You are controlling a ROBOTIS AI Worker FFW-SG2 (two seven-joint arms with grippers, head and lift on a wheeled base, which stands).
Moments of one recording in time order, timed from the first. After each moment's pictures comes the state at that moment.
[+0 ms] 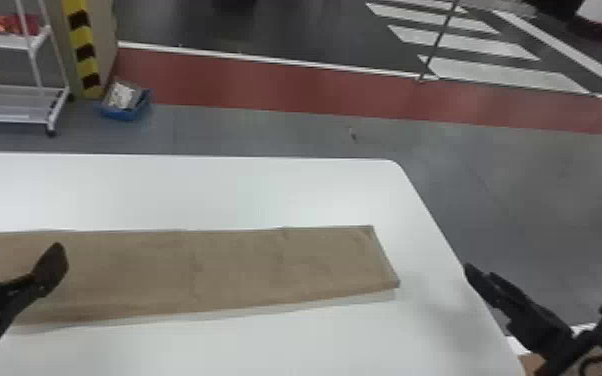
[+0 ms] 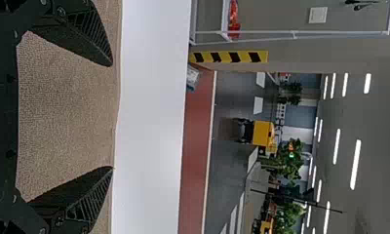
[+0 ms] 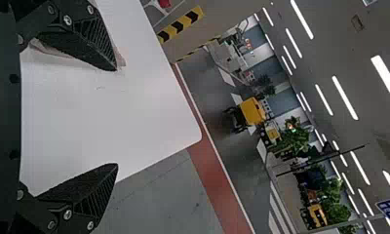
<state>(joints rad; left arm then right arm) 0.35 0.17 0.08 -2.07 0.27 0.47 -0.01 0.24 -0.06 -0.80 -1.79 -0.39 0.57 0.73</state>
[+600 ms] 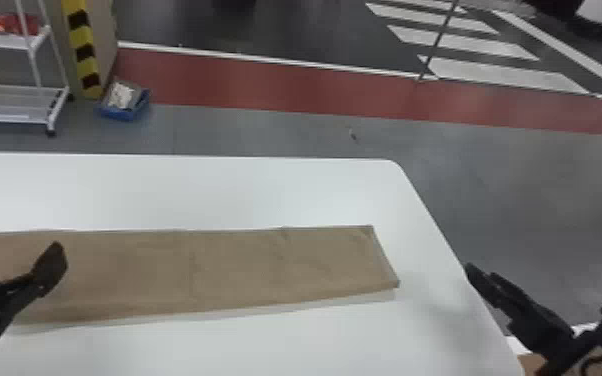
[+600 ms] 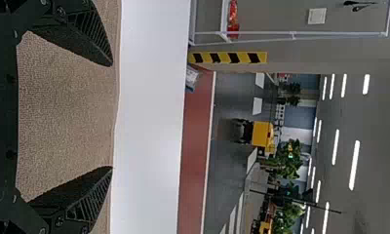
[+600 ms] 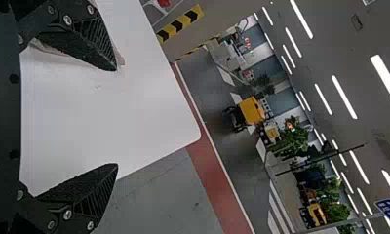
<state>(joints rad) 0.35 0.17 0.08 -2.07 0.27 0.47 -0.01 0.24 -0.06 -0.80 -1.79 -0.39 0.57 0.73</state>
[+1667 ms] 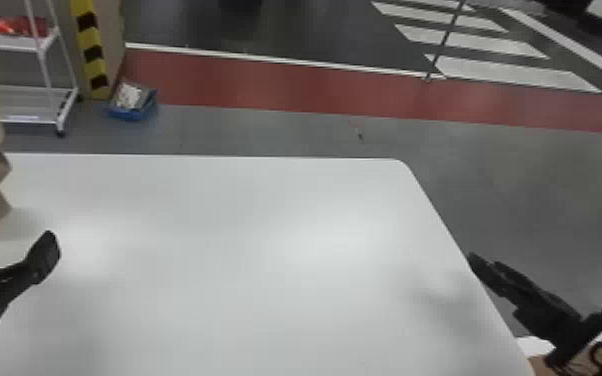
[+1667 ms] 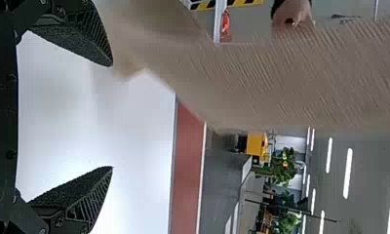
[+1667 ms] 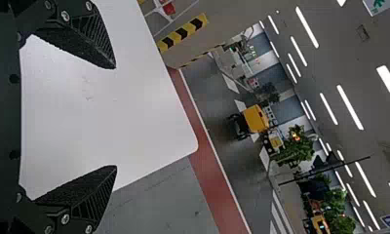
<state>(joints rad) 0.33 0.18 0.11 -2.07 0.27 0.47 0.01 0.22 -0.09 -0.77 -1.84 -0.37 0.64 0.73</state>
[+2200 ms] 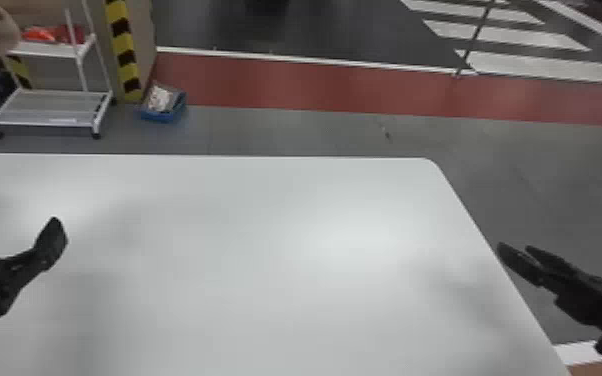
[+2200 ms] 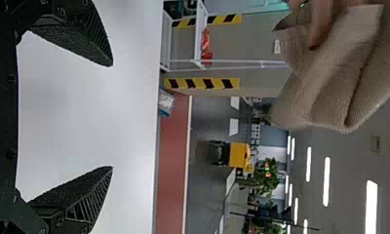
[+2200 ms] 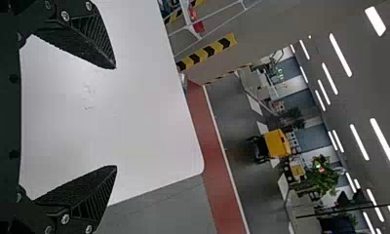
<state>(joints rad) 0.32 0.20 0.16 -2.00 0.27 0.32 0.01 0.17 -0.20 -0.73 -1.79 -0.30 0.63 0.82</state>
